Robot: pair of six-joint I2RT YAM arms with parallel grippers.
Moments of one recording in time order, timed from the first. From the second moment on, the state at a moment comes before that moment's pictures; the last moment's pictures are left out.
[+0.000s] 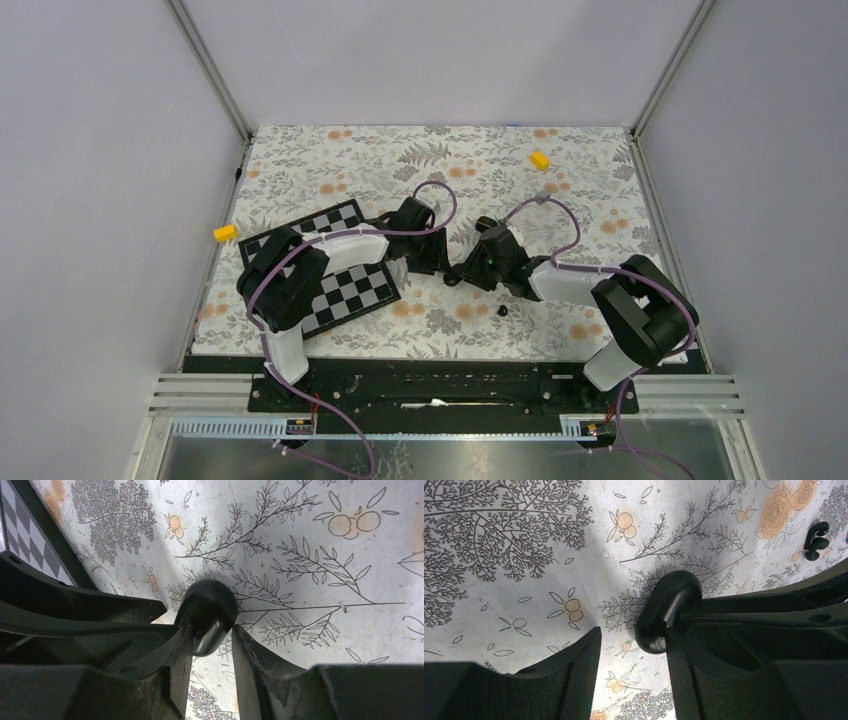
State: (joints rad) left arm -0.68 1.84 1.09 -0.22 0.25 -0.62; right arm 0.65 1.59 0.66 0.09 0.02 1.09
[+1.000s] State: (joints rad) left arm -0.67 1.85 1.13 -0.26 0.23 -0.57; right arm 0.65 1.54 0.62 0.06 0.00 0.97
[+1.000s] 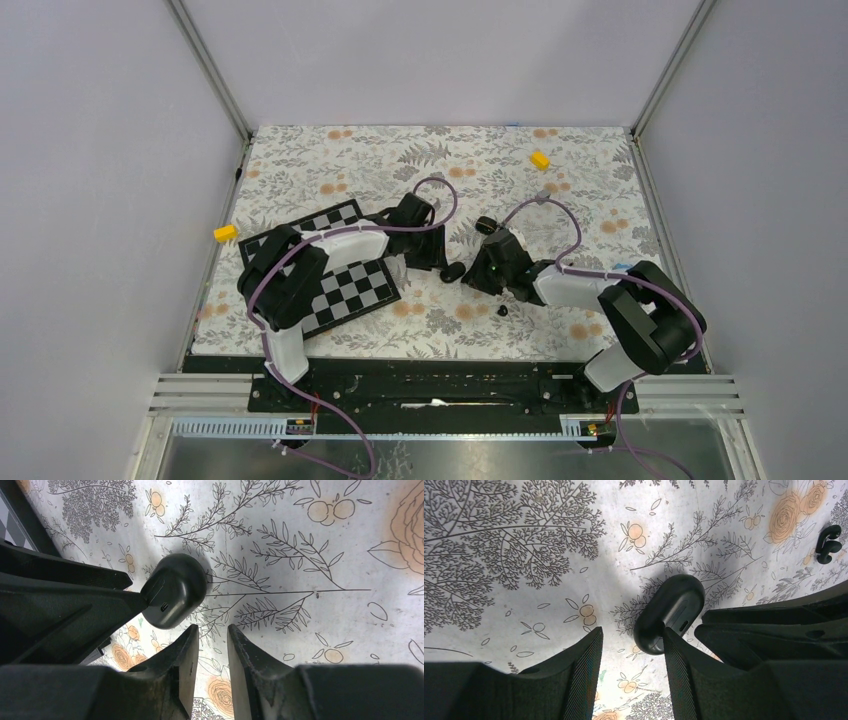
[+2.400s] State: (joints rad) left arm -0.59 1.92 1.13 -0.13 0.38 -0.68; right arm 0.65 1.63 0.58 0.34 -0.05 1.19
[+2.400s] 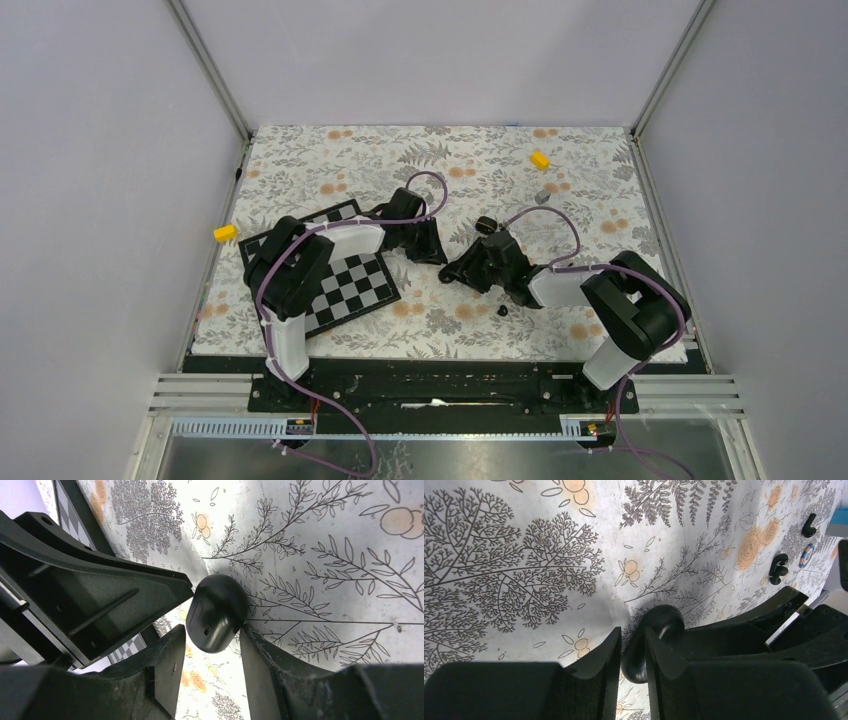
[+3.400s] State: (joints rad) left arm -0.60 1.94 1.11 -0.08 0.41 -0.69; right arm 0.61 1.68 0.47 0.63 -0.13 1.31
